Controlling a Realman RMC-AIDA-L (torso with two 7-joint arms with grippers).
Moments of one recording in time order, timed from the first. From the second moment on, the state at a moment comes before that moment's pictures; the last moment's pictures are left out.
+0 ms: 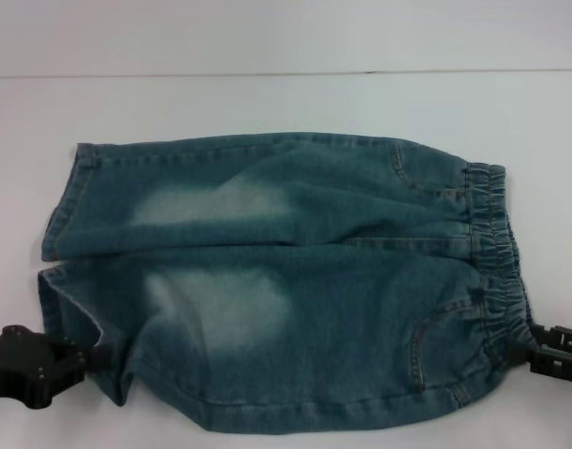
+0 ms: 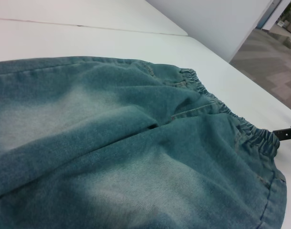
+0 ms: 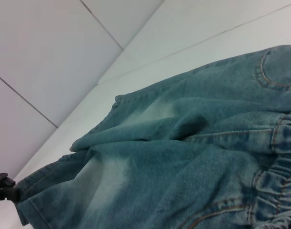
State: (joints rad) left arm -0.31 -2.17 0.41 1.03 2.37 1.85 -1.62; right arm 0.27 1.99 -0.45 -0.46 -2.14 -1.62 1.52
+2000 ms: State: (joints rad) left arm -0.34 -2.16 0.38 0.95 2.01 1.44 -1.60; right arm 0.41 2.01 -0.30 -0.41 -1.89 -1.52 1.80
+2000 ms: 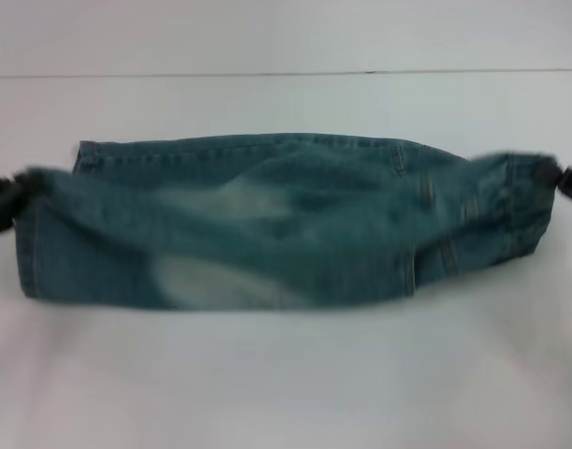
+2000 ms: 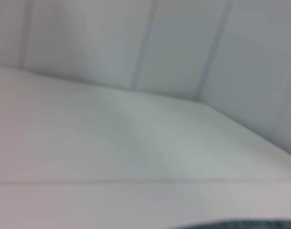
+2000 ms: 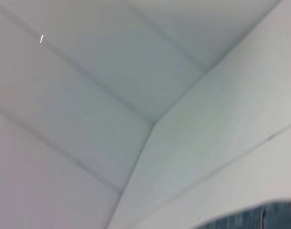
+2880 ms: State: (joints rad) left arm -0.50 -2.16 0.46 0.73 1.95 1.06 -1.47; right arm 0.53 2.04 -0.29 -0.33 -1.68 -1.09 1.77
